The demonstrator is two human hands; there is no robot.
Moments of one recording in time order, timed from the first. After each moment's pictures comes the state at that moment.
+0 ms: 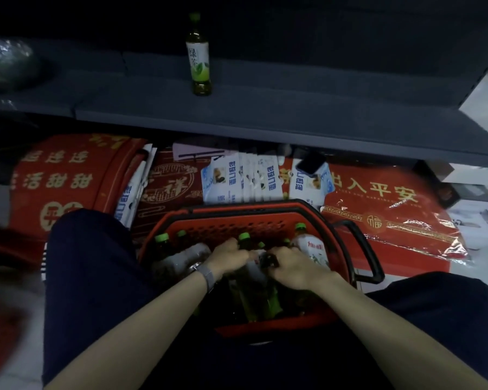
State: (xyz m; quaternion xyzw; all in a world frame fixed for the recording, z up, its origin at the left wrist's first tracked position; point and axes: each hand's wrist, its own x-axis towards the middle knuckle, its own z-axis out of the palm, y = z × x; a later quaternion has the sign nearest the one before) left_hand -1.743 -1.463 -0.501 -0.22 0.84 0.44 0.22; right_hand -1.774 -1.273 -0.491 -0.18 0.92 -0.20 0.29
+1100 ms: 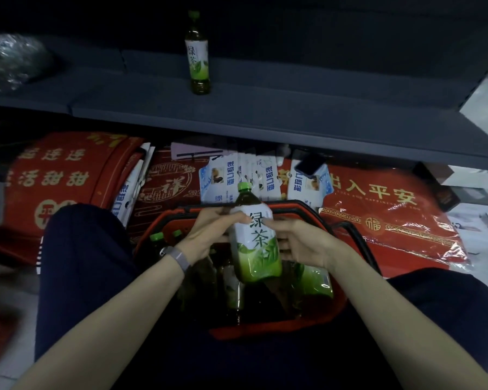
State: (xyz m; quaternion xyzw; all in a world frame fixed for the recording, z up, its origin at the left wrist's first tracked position) left_hand -1.755 -1.485 -0.456 -0.18 0.70 0.69 0.07; right_hand -1.806 -1.268 -0.446 -0.02 0.65 -0.61 0.44
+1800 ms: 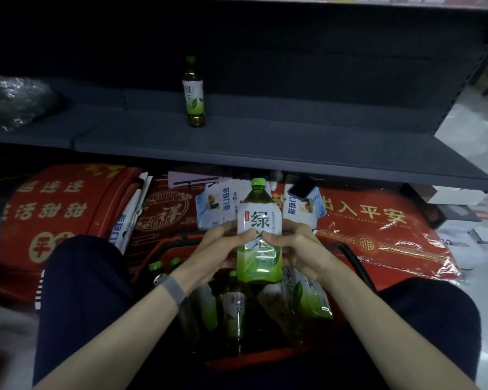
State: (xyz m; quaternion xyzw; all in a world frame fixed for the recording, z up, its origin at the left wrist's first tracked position) left_hand -1.737 -1.474 -0.416 -0.07 0.66 0.74 0.10; right_hand -1.798 -1.271 -0.414 -0.10 0.65 -0.70 0.28
